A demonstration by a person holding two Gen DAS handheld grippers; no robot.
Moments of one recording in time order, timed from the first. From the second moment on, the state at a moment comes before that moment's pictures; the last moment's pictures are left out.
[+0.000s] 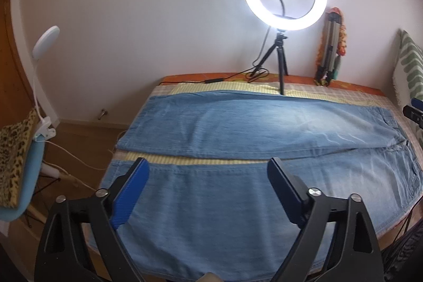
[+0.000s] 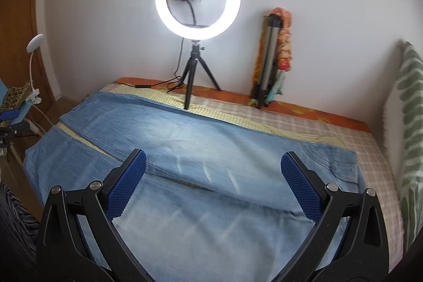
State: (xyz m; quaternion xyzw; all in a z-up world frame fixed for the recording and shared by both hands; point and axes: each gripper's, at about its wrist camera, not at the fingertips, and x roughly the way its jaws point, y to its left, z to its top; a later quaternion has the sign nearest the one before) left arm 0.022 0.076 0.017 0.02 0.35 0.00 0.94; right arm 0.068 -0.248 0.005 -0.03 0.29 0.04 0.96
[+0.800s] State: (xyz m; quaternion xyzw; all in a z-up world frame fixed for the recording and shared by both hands) left arm 0.256 0.184 0.078 -0.02 0.39 0.04 0.92; right arm 0.302 -0.226 -0.056 -0.15 0.40 0.16 0.89
